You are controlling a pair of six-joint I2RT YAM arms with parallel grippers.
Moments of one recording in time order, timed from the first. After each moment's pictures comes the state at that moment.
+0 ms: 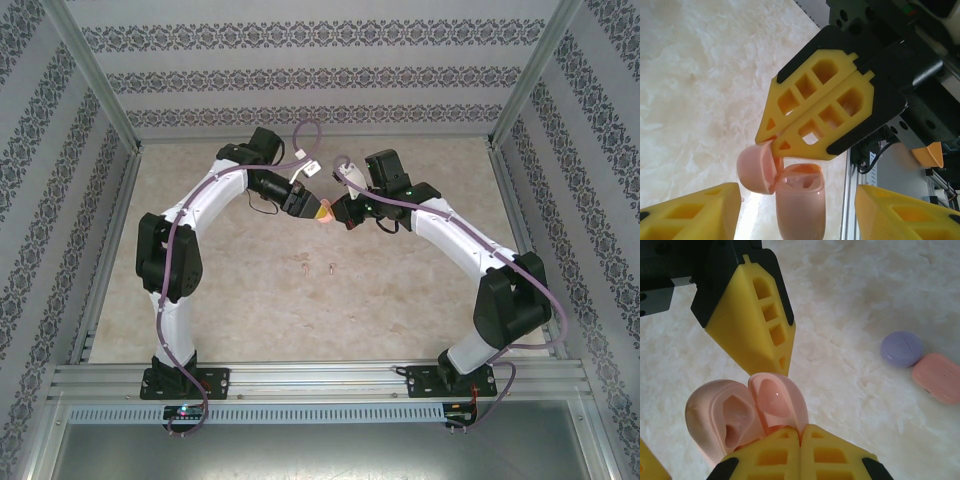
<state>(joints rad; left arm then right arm) -0.35 2.00 1.82 -1.02 1.05 0.34 0.45 1.60 1.29 -0.51 -0.47 -0.04</state>
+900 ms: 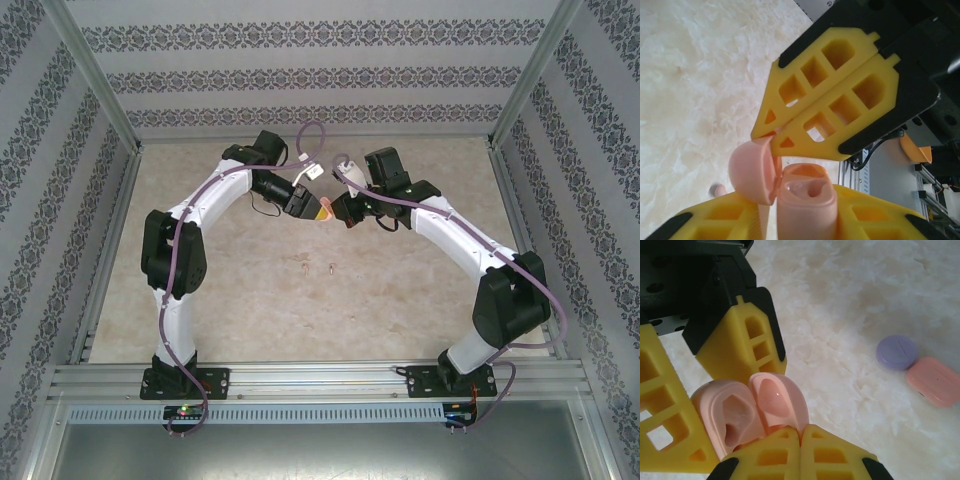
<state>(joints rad) -0.36 2.05 1.83 -1.05 1.09 0.36 0.45 1.60 1.31 -0.52 -0.46 -0.05</state>
